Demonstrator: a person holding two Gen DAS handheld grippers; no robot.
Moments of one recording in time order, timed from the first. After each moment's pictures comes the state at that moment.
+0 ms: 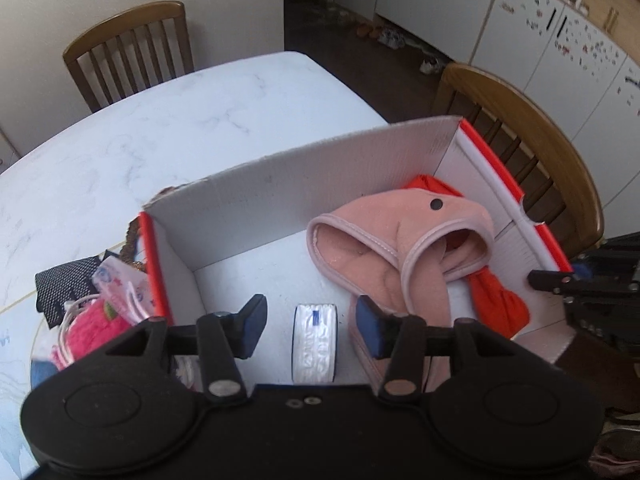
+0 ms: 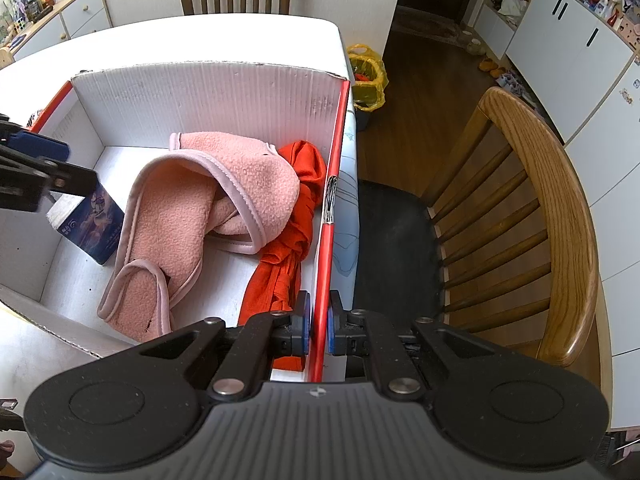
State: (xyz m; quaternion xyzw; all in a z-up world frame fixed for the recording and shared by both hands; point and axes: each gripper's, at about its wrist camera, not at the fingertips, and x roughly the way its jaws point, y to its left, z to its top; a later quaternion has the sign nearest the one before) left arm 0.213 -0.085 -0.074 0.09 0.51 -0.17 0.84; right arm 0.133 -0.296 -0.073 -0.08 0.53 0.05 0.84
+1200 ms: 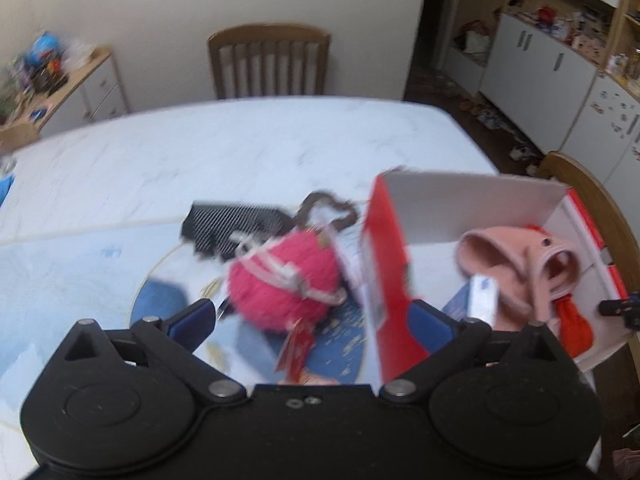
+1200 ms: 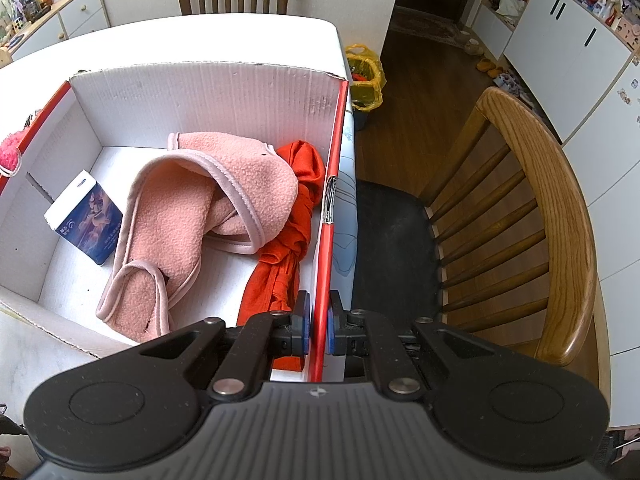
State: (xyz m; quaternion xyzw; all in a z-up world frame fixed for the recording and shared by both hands) left arm 0.163 0.058 -0.062 -0.01 0.46 -0.02 0.89; right arm 0.130 -0.297 -0.076 -0.08 0.53 0.05 0.85
